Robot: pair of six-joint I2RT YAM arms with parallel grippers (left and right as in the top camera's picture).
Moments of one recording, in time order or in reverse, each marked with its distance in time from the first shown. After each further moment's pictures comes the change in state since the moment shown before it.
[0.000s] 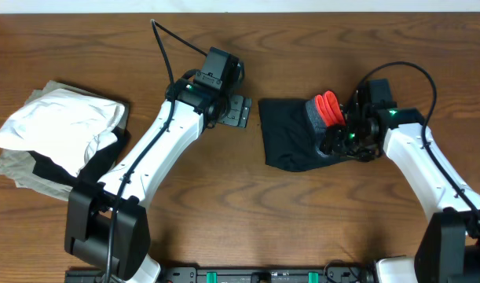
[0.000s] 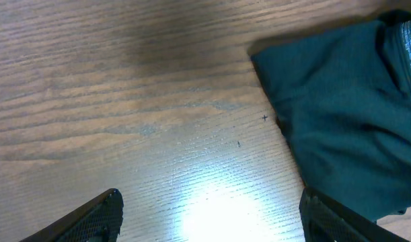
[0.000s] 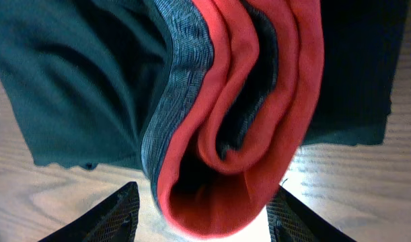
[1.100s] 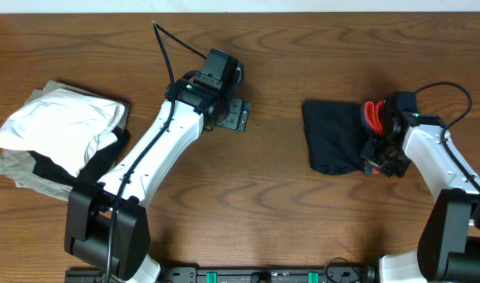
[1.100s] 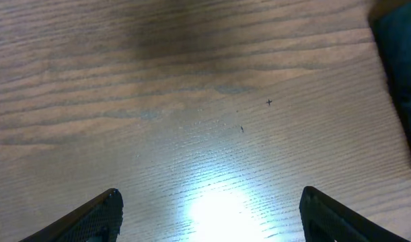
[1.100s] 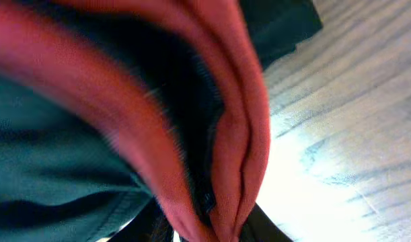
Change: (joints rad) left arm 0.000 0.000 0.000 -0.044 0.000 0.003; right arm -0.204 0.045 -0.070 -0.038 0.320 0.237
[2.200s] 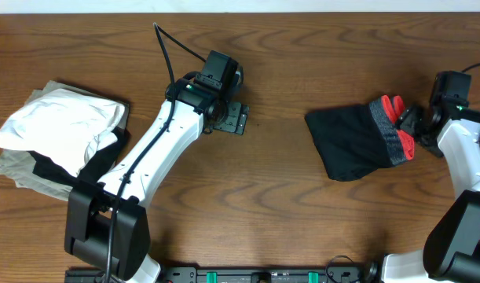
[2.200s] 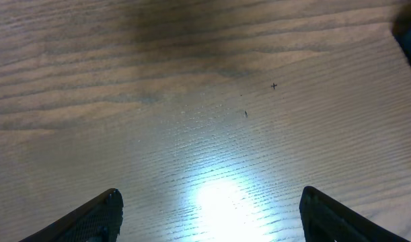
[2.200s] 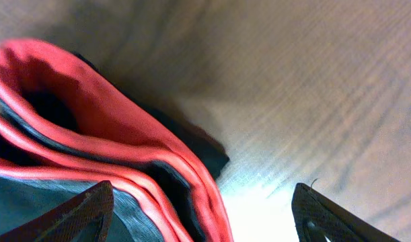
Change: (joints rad) left arm 0.000 0.000 0.000 -0.042 0.000 0.005; right arm -0.200 -0.001 0.127 0.177 0.092 -0.123
